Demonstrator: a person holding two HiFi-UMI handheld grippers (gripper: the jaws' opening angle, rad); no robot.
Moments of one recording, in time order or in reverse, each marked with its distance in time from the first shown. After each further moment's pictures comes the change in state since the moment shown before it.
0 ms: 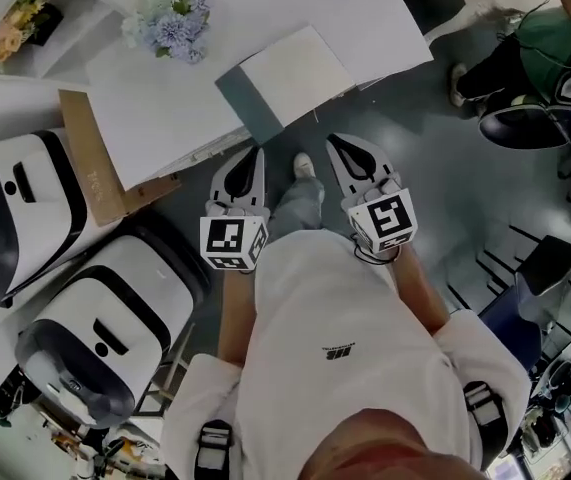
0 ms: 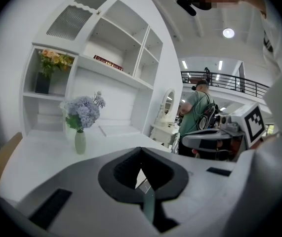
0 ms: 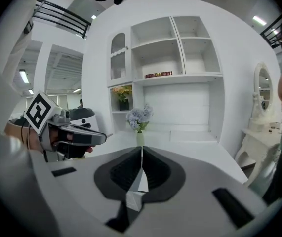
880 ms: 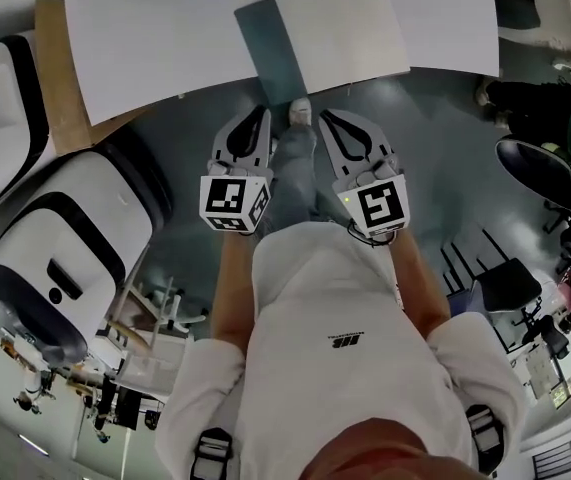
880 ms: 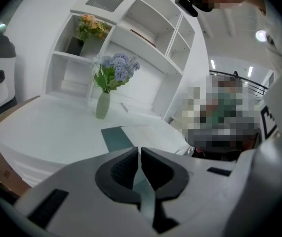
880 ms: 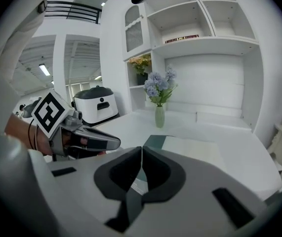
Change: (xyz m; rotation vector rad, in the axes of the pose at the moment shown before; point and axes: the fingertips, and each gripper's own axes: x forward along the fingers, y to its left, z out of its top) left arm 0.057 0.072 -0.123 -0.229 0.085 0.181; right arm 0.106 0.029 -0.090 -0.105 0.177 0.277
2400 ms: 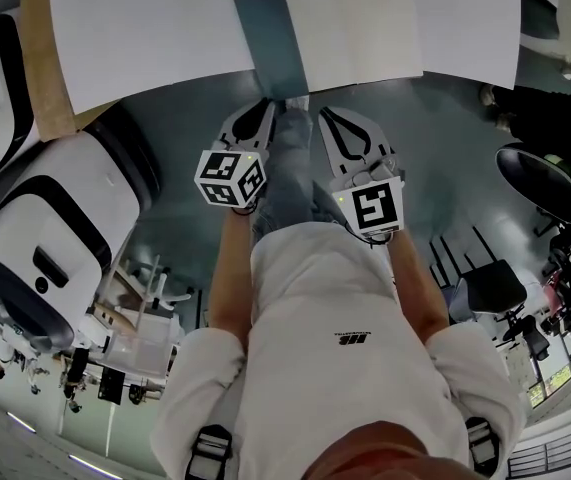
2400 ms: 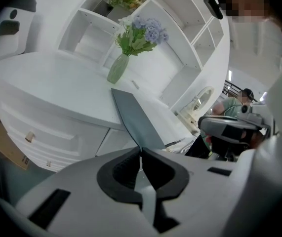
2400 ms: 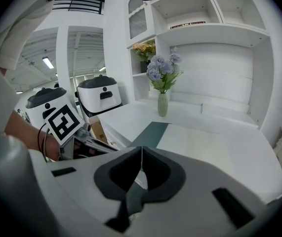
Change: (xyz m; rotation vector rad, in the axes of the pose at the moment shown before) left arm 0.045 0.023 -0.087 -0.254 0.145 -0.032; right arm 0.025 -0.006 -0.040 -0.040 0.100 0.041
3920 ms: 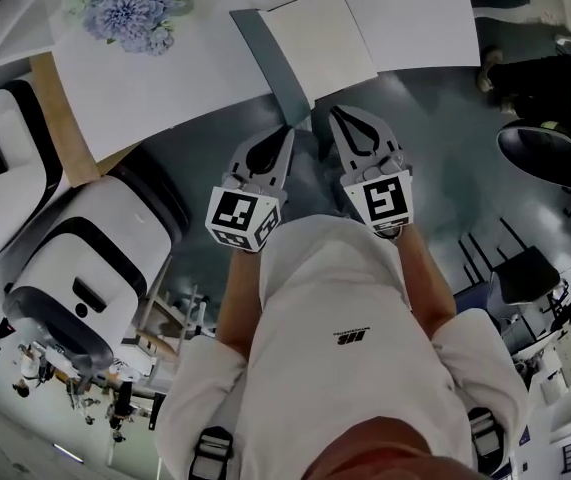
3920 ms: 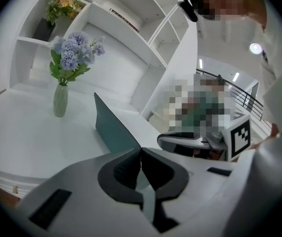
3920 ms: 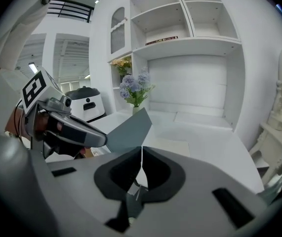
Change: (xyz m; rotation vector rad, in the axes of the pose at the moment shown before) left arm -0.013 -0.152 0.082 0.277 0.005 -0.175; right arm -0.066 -0.083 0.022 0.077 -0.086 -0.146
